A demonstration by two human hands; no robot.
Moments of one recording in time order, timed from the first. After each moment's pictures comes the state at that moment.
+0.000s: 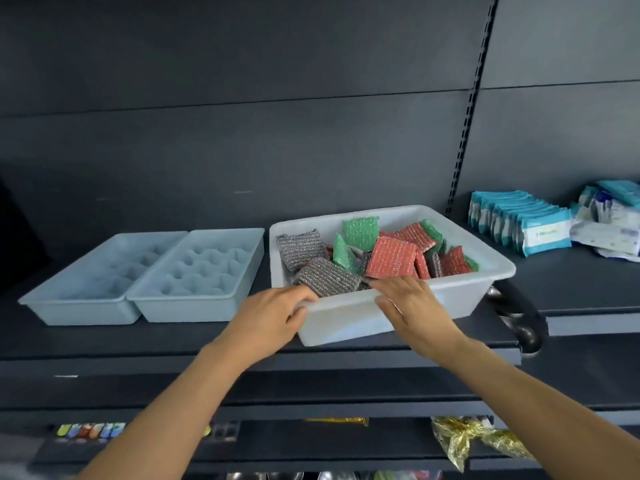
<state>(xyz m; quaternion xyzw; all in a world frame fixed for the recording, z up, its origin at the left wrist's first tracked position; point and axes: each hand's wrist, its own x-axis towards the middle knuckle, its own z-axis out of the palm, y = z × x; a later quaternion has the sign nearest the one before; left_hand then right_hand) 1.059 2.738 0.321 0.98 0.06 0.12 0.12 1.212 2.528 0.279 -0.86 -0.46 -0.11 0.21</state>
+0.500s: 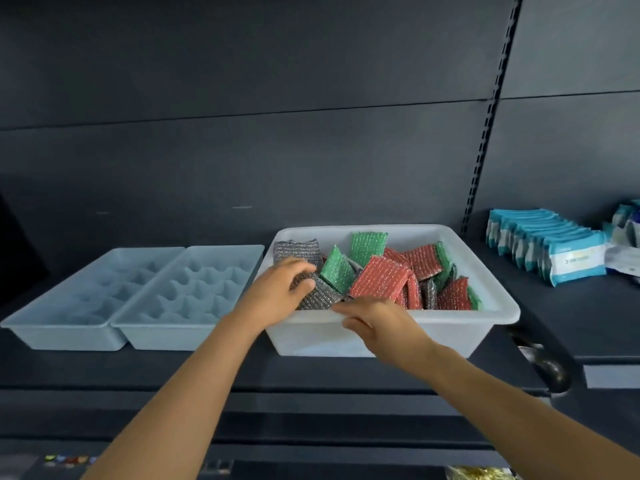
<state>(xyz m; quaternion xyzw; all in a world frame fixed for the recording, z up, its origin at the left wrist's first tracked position) 1.159 2.790 0.327 0.96 0.11 0.14 0.21 1.239 2.586 0.296 -0.79 -0.54 -0.04 0.28</state>
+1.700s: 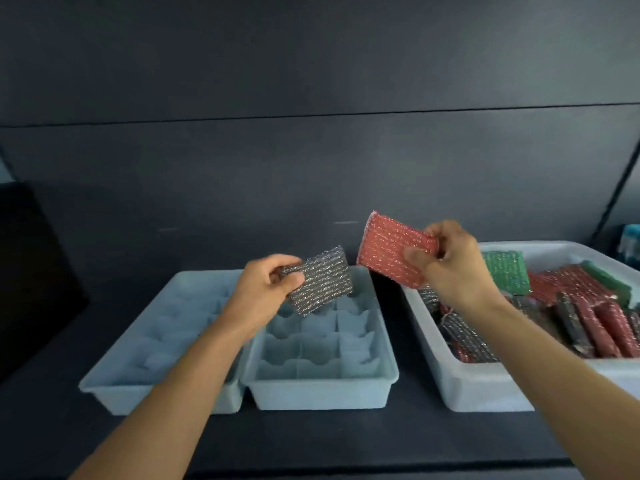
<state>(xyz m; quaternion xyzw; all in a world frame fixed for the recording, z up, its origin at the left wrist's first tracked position) 1.088 3.058 0.336 0.81 0.12 0.26 0.51 1.202 2.822 0.371 -0.79 -0.23 -0.08 0.56</state>
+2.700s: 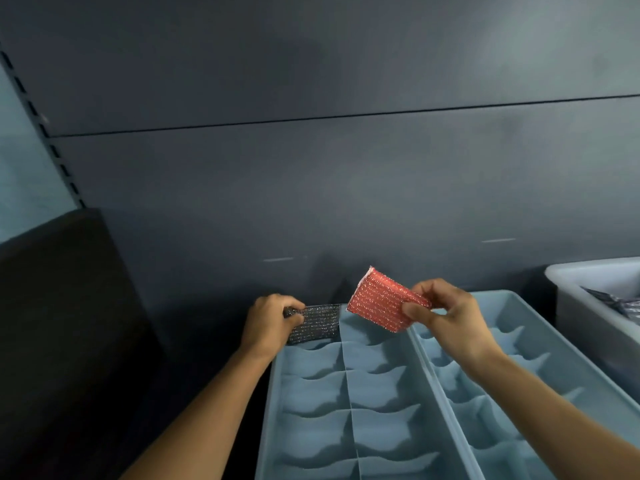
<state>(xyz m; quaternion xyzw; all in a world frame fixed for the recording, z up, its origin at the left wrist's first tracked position) 1.098 3.363 0.262 0.92 0.18 0.22 0.28 1.174 3.093 0.296 -0.76 -0.21 0.01 0.61</state>
